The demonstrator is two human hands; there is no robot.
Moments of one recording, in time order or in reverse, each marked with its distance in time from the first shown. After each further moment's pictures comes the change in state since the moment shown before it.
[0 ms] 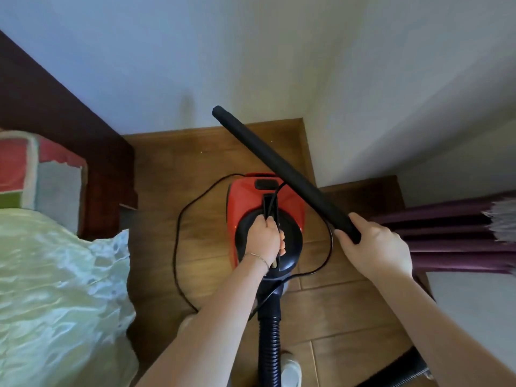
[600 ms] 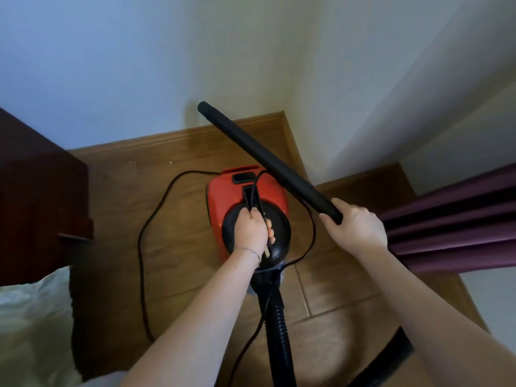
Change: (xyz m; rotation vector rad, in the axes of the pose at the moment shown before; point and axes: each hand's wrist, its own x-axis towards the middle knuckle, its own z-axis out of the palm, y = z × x) left_hand 0.121 -0.055 0.026 -0.051 0.019 0.134; right_hand 0.086 0.029 0.126 0.109 0.072 0.015
